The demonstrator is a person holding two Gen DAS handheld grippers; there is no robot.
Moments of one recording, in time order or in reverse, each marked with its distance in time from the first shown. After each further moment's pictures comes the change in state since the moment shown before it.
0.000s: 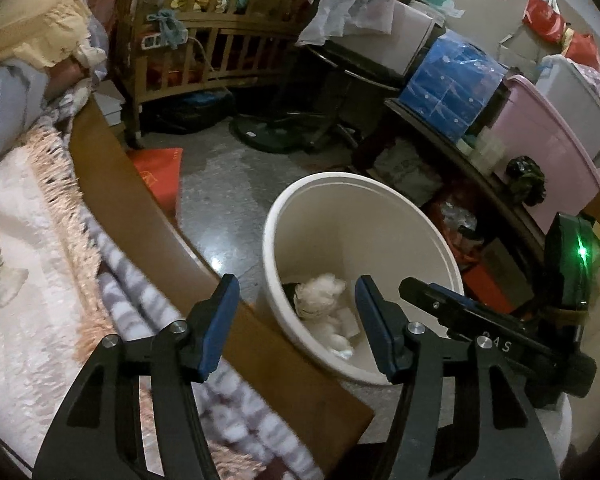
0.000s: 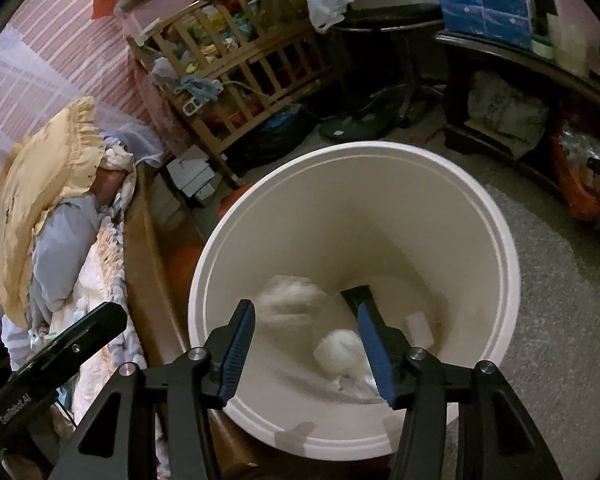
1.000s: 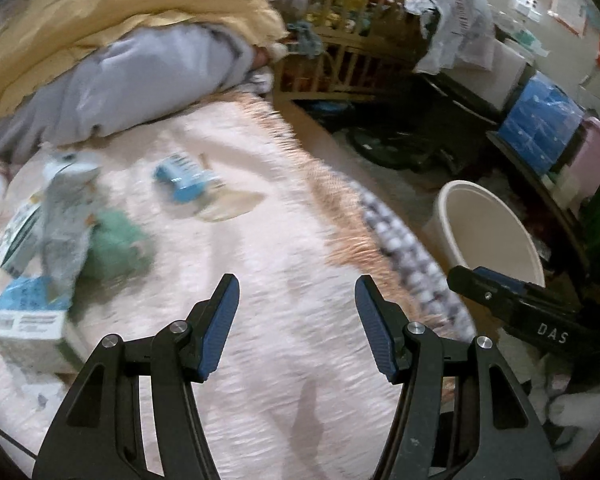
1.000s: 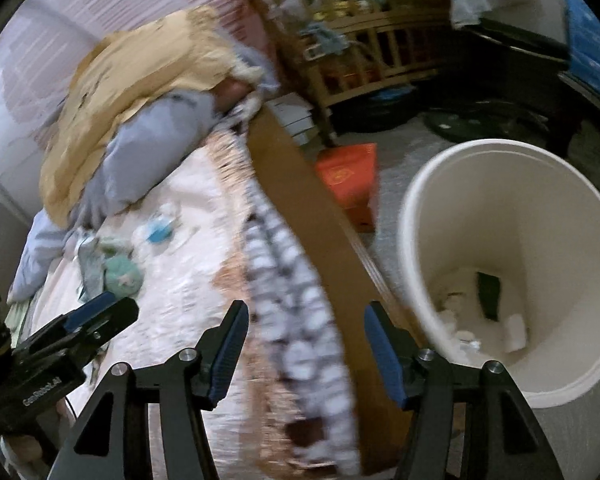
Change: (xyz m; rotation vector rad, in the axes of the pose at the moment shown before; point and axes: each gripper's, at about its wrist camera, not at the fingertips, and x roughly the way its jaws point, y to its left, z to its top) left arm -0.114 0.123 -0.079 -0.168 -0.062 0.324; right arm 0.018 0.157 -0.058 -0.304 0.115 0.172
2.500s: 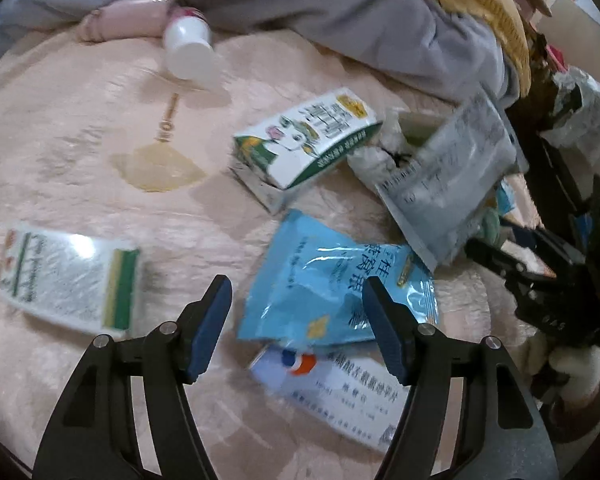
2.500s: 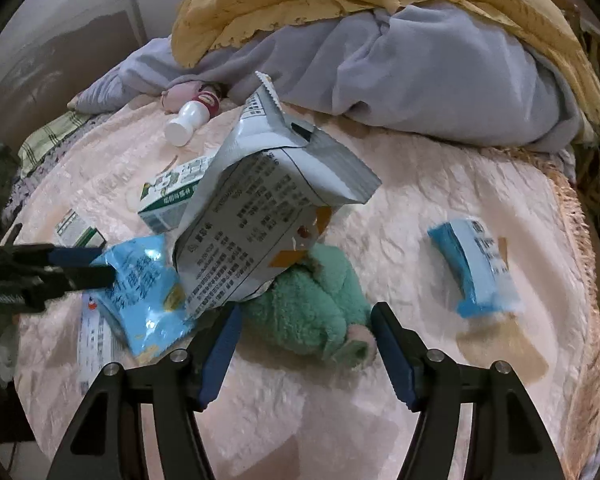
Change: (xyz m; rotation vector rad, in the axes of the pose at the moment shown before) left arm -0.014 0.291 -0.036 -0.381 0.152 0.111; right arm 0.184 0.270 0.014 -0.668 0.149 0.209
